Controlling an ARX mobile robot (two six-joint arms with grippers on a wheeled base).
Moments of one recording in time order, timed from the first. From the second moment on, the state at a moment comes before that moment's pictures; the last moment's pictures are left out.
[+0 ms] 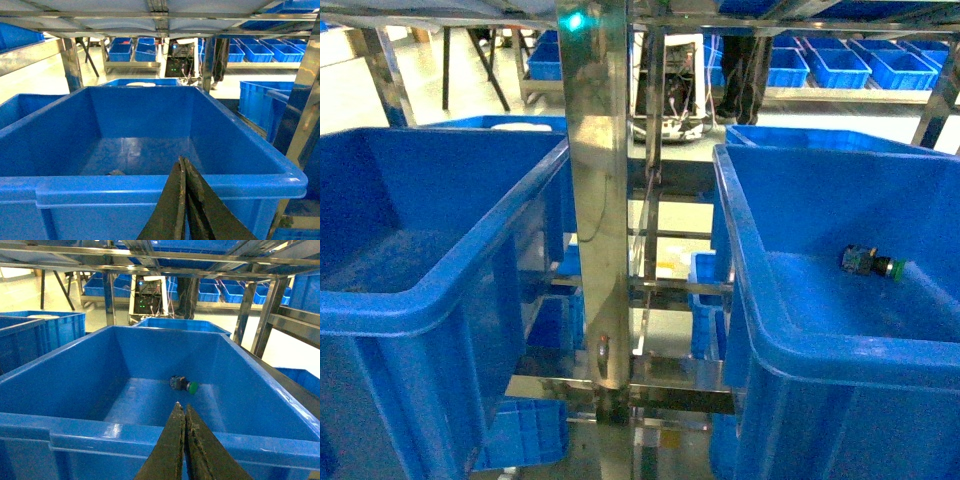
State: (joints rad) left arm 0.00 0.01 0.01 0.00 0.00 0.00; right arm 0.00 0.01 0.01 0.00 0.00 -0.01
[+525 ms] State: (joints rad) left arm 0.00 0.01 0.01 0.00 0.00 0.00; right arm 0.00 0.01 0.01 0.00 0.00 -0.01
